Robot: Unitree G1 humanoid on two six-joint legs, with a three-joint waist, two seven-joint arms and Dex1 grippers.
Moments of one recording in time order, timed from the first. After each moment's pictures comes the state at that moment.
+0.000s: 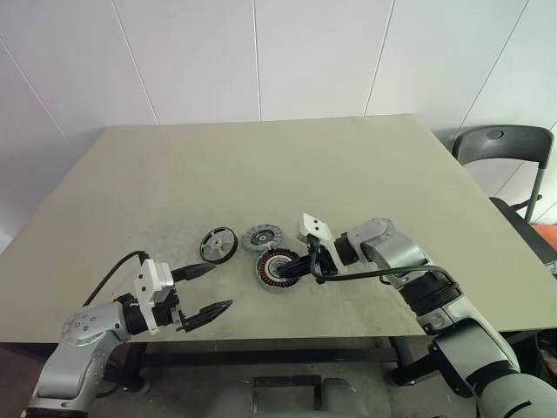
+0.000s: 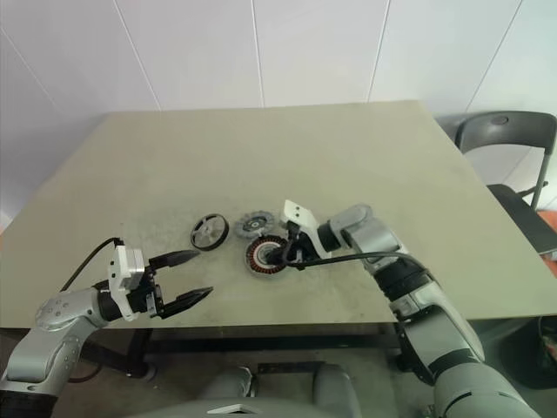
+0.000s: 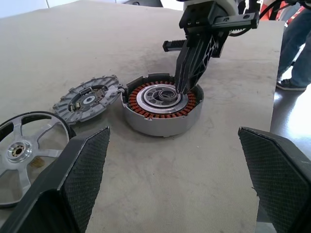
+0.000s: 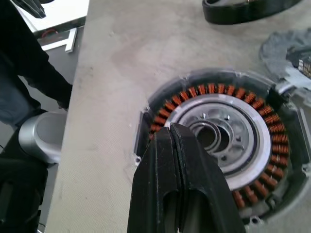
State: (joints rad) left arm 0.17 0.60 0.11 -0.22 -0.49 0.10 -1.06; right arm -0.68 -0.45 0.43 0.28 0.18 0.58 1.30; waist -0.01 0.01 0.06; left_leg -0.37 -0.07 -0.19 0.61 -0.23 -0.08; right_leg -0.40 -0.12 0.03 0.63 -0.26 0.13
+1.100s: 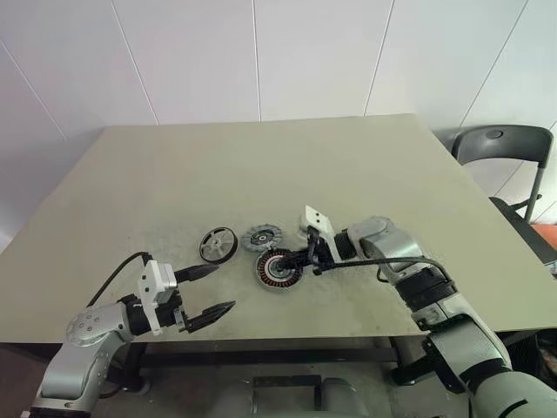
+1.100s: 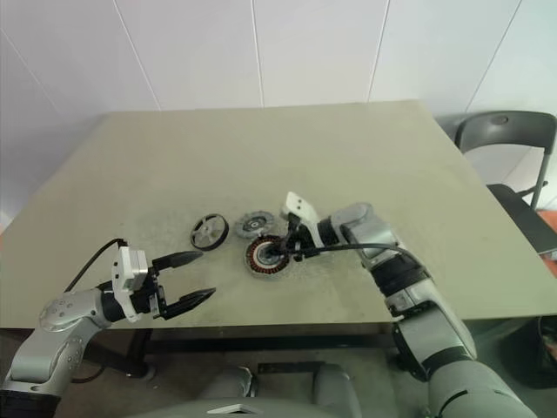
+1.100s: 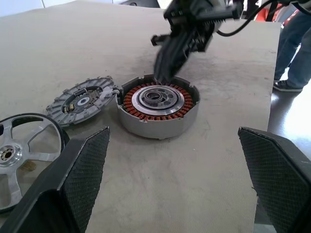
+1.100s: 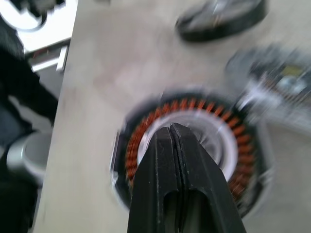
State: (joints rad) left arm 0.16 0.60 0.09 -0.22 -0.49 0.10 -1.06; right arm -0.73 -0.38 0.34 0.33 0.22 0.60 1.25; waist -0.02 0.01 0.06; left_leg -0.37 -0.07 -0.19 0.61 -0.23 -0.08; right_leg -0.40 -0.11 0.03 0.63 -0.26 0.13
